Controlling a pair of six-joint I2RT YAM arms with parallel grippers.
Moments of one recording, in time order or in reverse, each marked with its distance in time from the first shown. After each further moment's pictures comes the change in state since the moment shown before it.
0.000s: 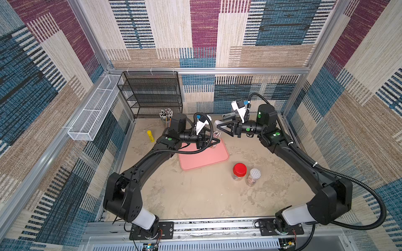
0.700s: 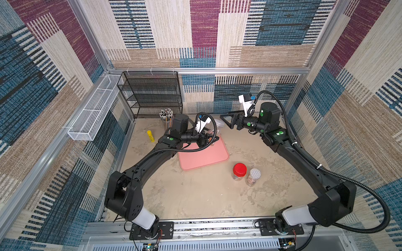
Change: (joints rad) left arm -0.019 0.025 0.003 -0.056 -0.276 0.009; right arm 0.010 -0.001 0.050 -0.090 0.416 0.103
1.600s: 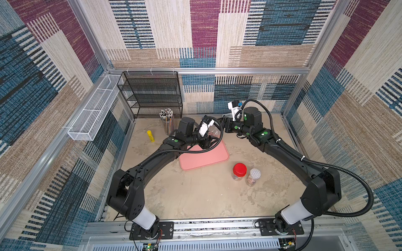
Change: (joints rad) left arm -0.053 0.013 -0.008 -0.042 -0.249 0.052; right arm 0.085 0.104 -0.018 0.003 0.114 0.132
